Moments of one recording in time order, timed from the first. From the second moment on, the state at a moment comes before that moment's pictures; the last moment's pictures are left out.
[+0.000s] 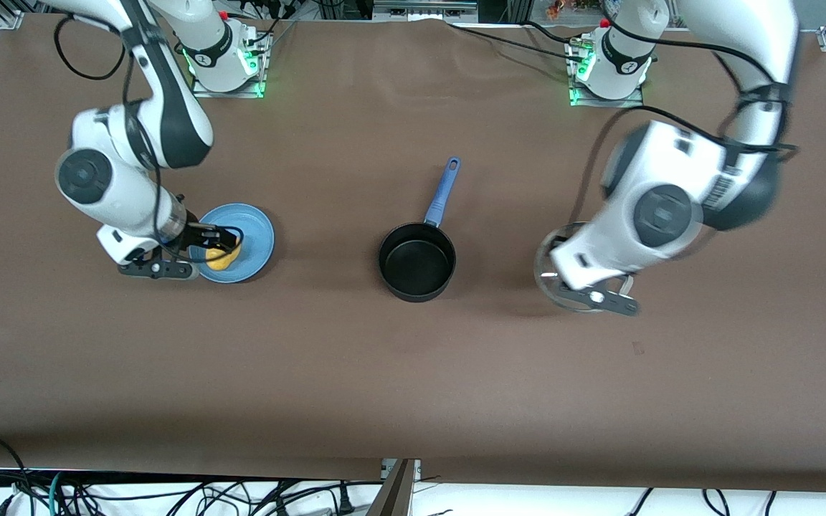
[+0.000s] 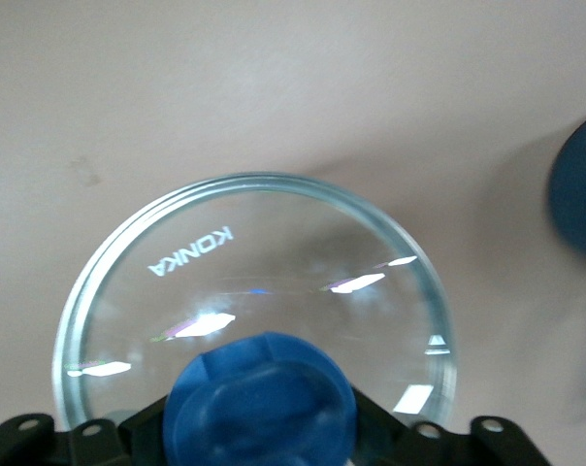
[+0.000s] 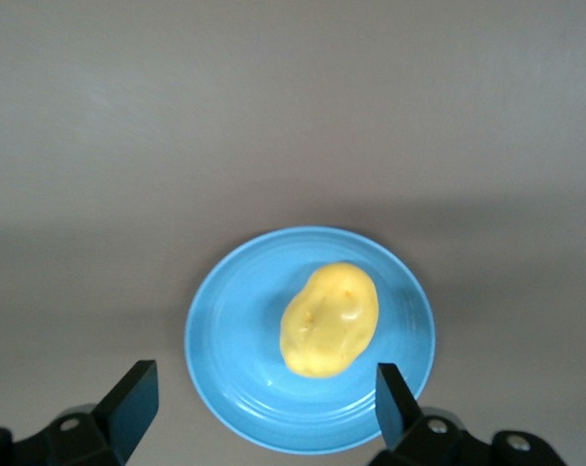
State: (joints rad) left arm -0.20 0.49 -0.10 -1.43 0.06 1.70 0.06; right arm 0.17 0.29 0.02 -1.98 -0.01 2.17 0.29
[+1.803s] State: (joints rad) left arm 0.18 0.42 -0.20 -1.78 0.19 2.05 0.62; right arm 0.14 0.41 0.04 -2.09 0.07 2.41 0.36
